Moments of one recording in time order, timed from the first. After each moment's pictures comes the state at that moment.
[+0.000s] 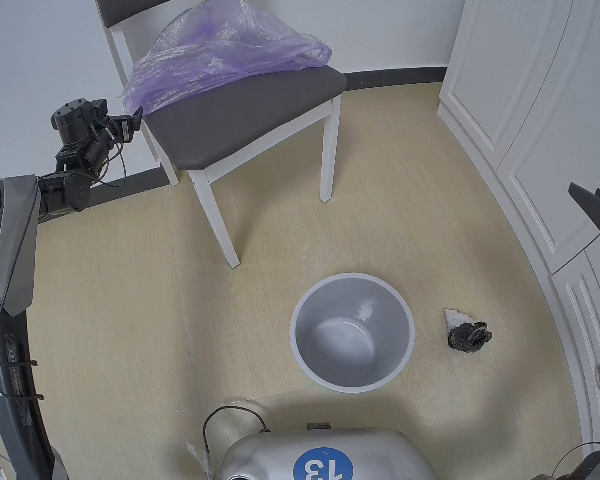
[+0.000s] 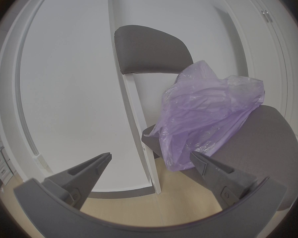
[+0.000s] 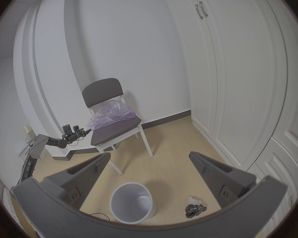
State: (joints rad) left arm 0.08 2.33 -2.00 -0.57 0.03 0.15; right arm 0.22 0.98 -0.61 -0.44 0.05 0.16
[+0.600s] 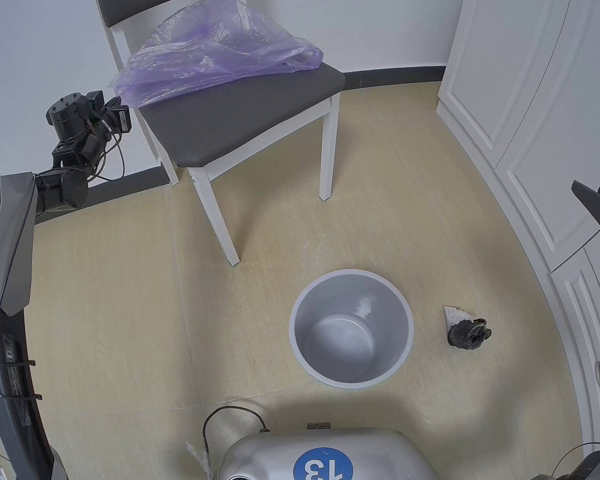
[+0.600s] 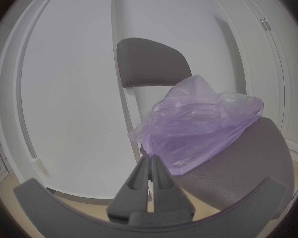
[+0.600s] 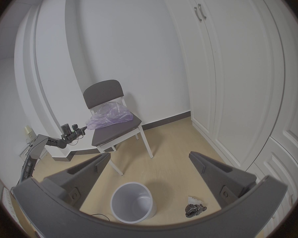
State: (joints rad) left arm 0.07 2.31 -2.00 -0.66 0.02 0.14; right arm 0.22 0.97 -0.61 -0.44 0.05 0.16
